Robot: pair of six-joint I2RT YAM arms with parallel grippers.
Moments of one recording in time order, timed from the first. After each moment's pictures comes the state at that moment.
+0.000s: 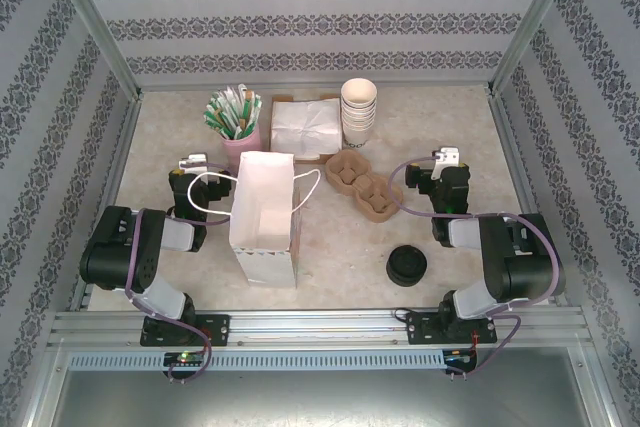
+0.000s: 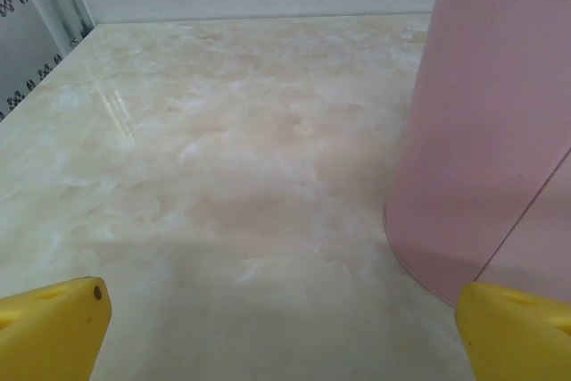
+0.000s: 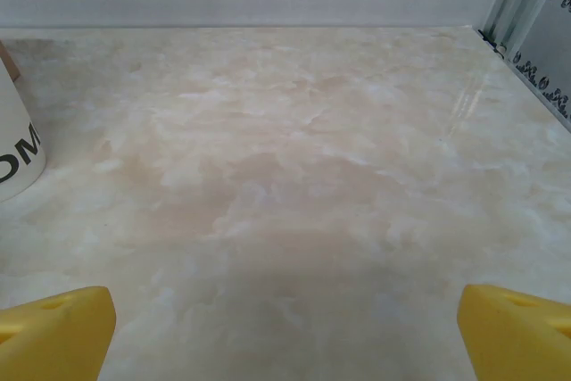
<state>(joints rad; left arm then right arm) -0.04 1.59 0.37 0.89 -0.20 -0.01 0.03 1.51 0.38 0.79 0.09 0.03</state>
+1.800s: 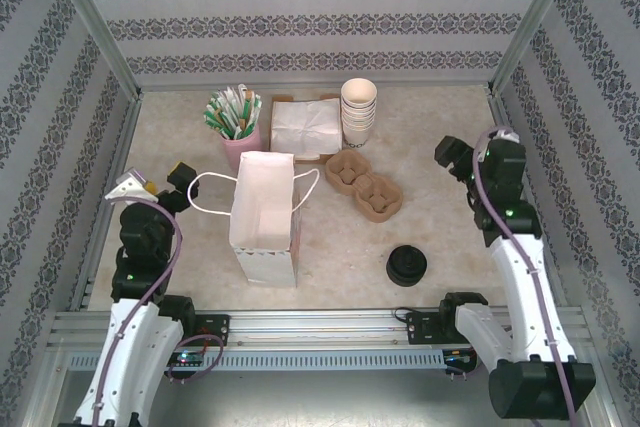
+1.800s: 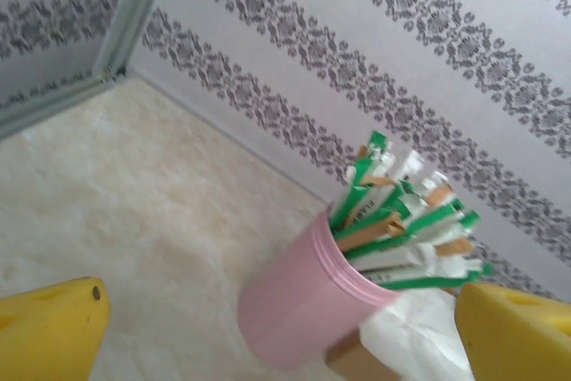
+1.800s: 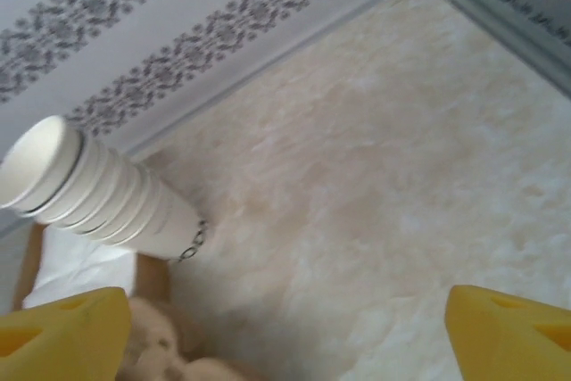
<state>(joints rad) -0.01 0.46 0.47 -0.17 -0.17 -0.63 -0.05 0.90 0.91 -0.50 -0.05 0.53</state>
